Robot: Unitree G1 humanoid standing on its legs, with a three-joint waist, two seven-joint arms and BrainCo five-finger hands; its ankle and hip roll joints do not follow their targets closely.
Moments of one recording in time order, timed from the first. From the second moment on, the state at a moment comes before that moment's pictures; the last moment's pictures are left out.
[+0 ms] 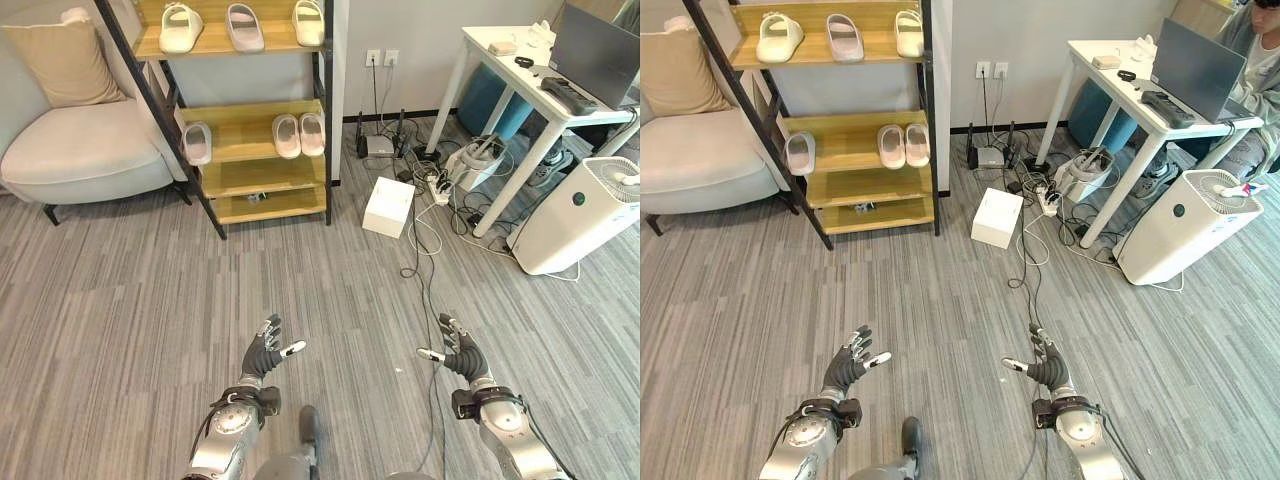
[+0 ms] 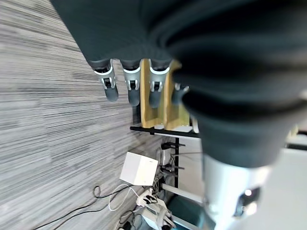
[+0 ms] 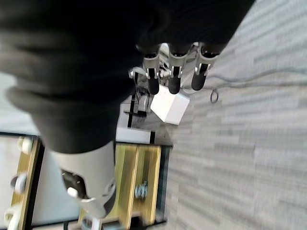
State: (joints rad) left arm 0.06 0.30 -0.32 0.40 -0.37 -0.19 0.12; right arm 0.11 -0.31 0.24 0.31 0.19 -0.12 -0.12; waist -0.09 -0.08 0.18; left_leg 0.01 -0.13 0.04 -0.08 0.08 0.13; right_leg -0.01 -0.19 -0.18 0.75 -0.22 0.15
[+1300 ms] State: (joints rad) left arm 0.06 0.28 -0.31 0.37 -0.38 -0.18 0.12; right arm 0.11 -0.35 0.23 0.38 0.20 -0.10 -0.11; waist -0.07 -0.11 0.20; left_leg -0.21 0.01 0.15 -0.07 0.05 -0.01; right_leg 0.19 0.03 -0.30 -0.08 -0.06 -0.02
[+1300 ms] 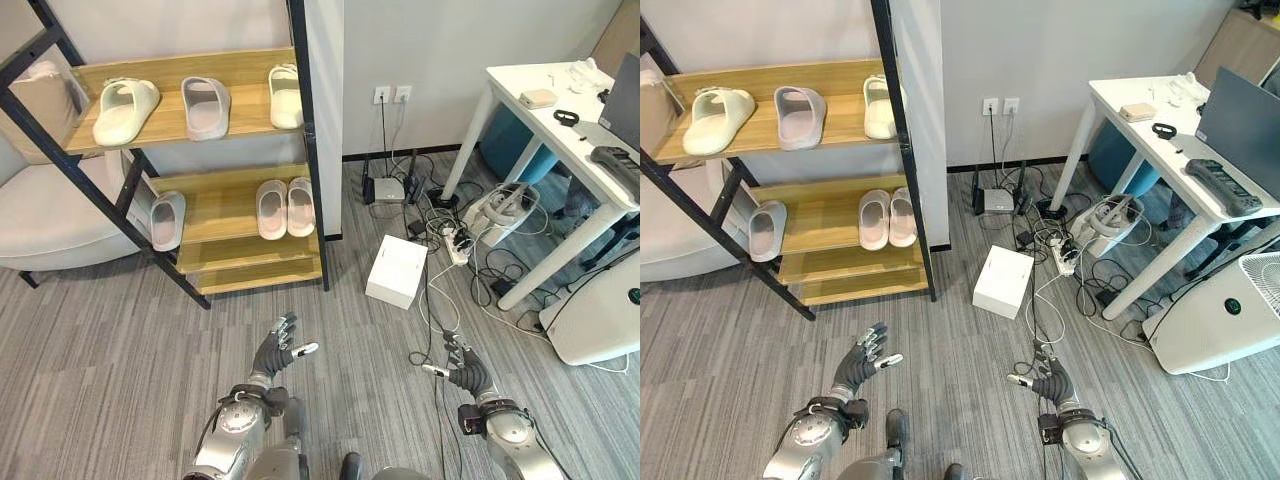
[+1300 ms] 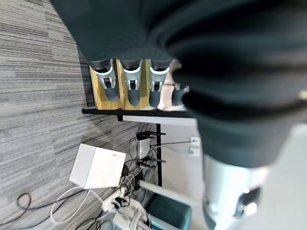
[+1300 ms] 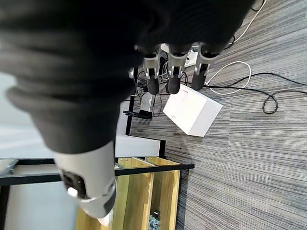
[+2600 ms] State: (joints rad) left arm 0.06 0.32 -0.37 0.34 -0.37 -0.17 0.08; right arm 0.17 -0.34 0.20 0.40 0.22 -0.09 -0.09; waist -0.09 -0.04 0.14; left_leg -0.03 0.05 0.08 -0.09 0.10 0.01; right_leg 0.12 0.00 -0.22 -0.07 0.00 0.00
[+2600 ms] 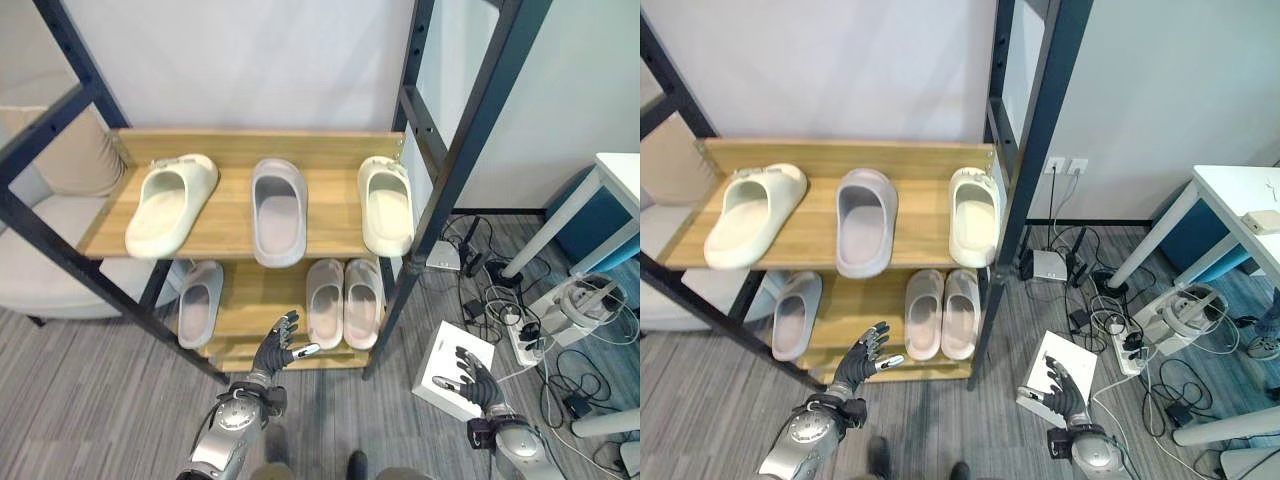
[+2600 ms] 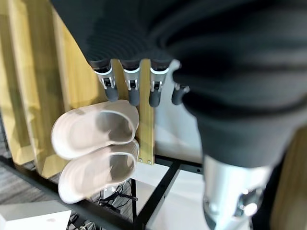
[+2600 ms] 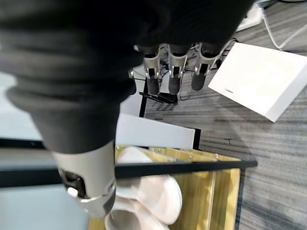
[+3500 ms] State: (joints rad) left arm 0.09 0.31 -0.40 0.32 -0.29 -0.18 0.12; right arm 0.05 -0.49 0.45 -0.26 -0.43 -0.17 -0.13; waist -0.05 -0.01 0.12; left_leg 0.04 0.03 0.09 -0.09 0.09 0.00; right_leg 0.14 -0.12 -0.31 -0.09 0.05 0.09
